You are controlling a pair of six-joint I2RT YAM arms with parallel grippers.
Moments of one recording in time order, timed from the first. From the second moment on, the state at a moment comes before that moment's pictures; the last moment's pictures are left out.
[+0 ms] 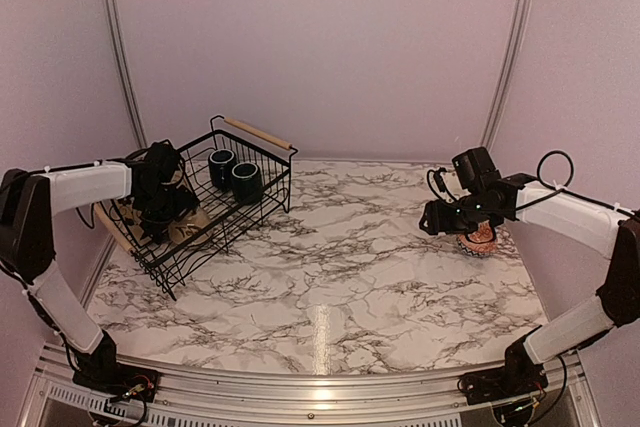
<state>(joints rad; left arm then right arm) -0.26 1.64 1.12 -0.62 -0.11 -1.09 0.37 1.38 0.99 -0.55 -0.04 0.27</state>
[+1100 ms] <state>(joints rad) -0.24 1.56 0.94 -0.35 -0.03 -1.04 0.37 1.36 0.98 -0.55 -0.04 0.27</state>
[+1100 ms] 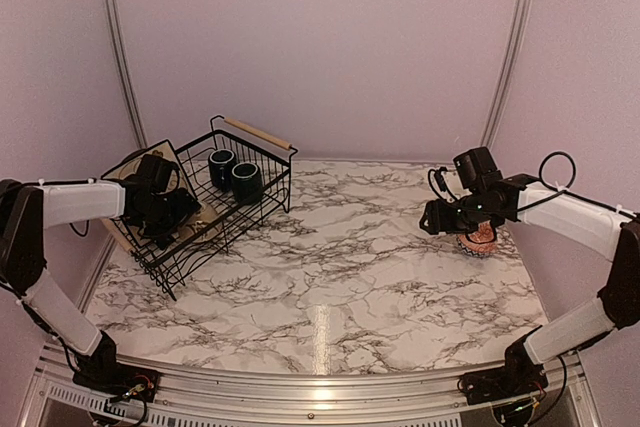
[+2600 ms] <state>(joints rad) -0.23 1.78 1.05 -0.13 0.14 -1.05 0.37 1.36 0.98 -0.54 -0.04 0.28</state>
